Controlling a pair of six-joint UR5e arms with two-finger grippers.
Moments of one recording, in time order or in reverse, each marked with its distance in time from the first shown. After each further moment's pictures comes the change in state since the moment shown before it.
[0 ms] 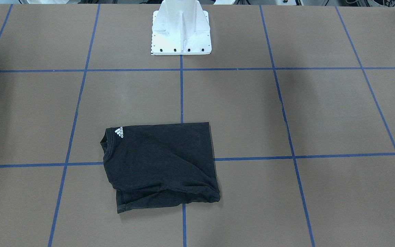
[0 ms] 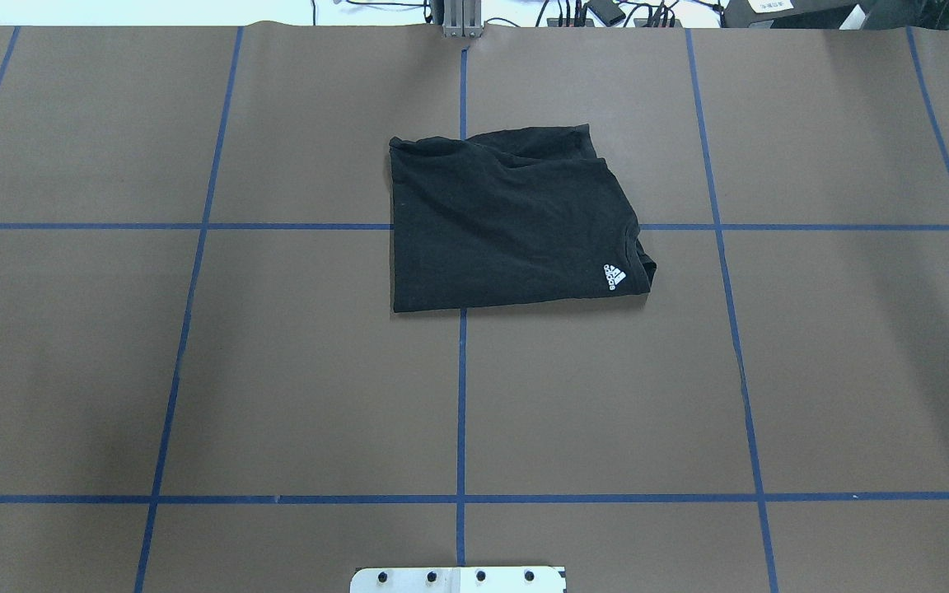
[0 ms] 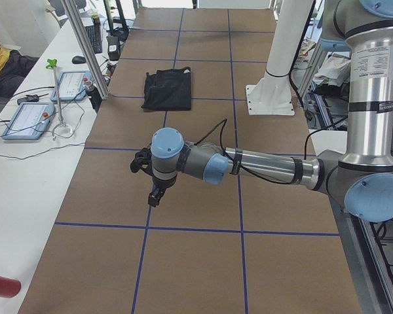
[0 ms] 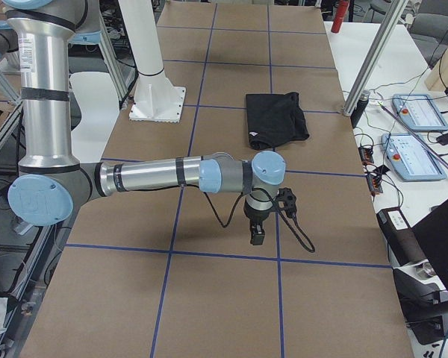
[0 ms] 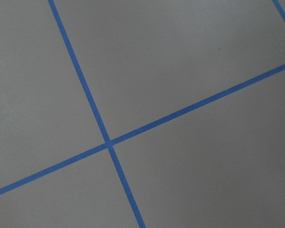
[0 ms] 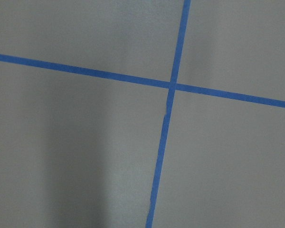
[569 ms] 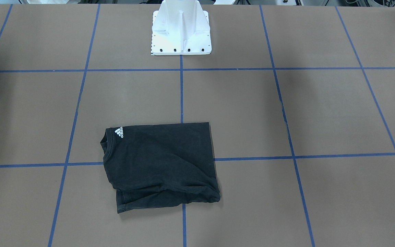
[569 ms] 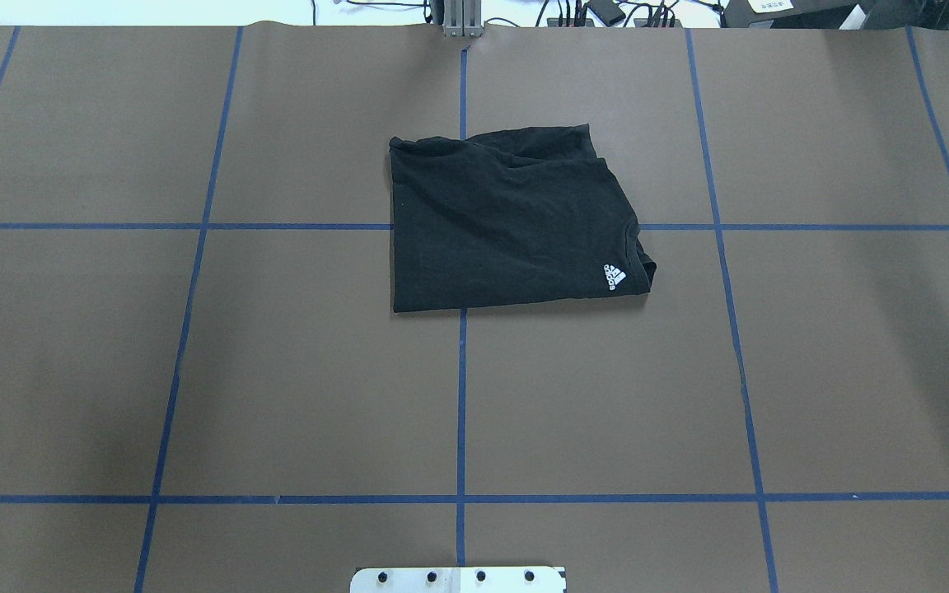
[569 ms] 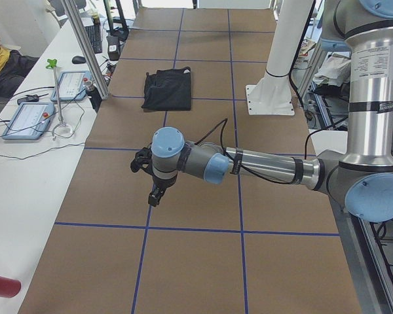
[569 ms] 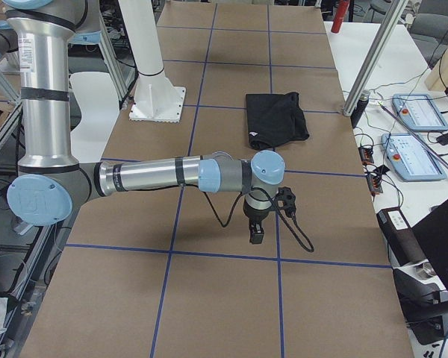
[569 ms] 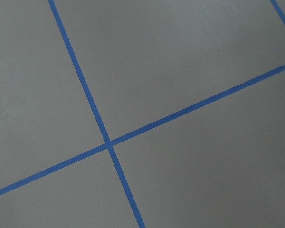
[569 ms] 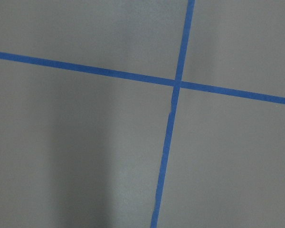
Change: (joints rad) left arm -0.001 0.001 -0.004 0.001 0.001 -0.003; right arm 0.000 -0.001 0.005 -0.001 0.015 0.001
